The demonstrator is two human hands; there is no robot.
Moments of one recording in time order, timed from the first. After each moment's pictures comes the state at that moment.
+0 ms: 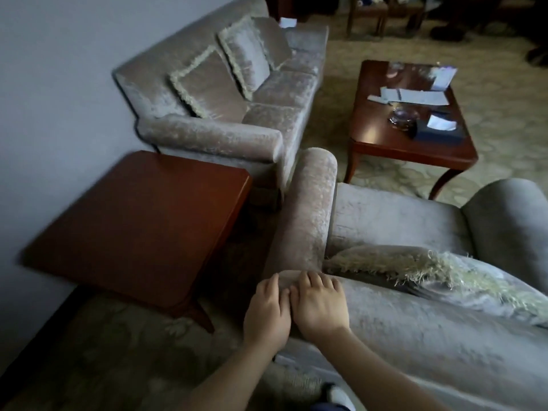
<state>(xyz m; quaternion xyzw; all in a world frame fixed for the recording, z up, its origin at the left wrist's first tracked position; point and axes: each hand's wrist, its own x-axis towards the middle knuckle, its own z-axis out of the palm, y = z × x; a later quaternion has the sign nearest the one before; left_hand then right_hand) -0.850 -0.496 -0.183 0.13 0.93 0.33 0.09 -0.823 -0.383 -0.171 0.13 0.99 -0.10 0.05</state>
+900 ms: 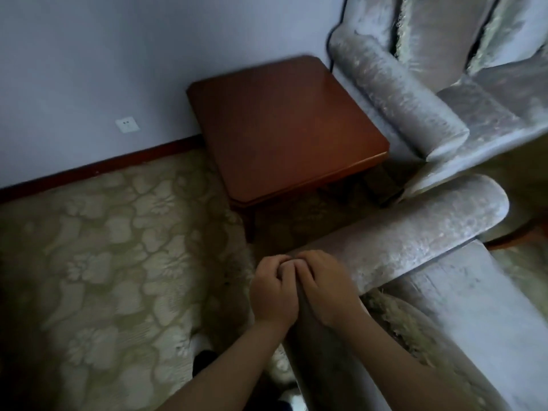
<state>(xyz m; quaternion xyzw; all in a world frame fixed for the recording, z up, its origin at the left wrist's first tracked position) -0.834 -0.439 -0.205 -0.37 0.78 0.48 -0.16 -0.900 -0.352 -0.190 -0.30 0.89 -0.29 0.17</state>
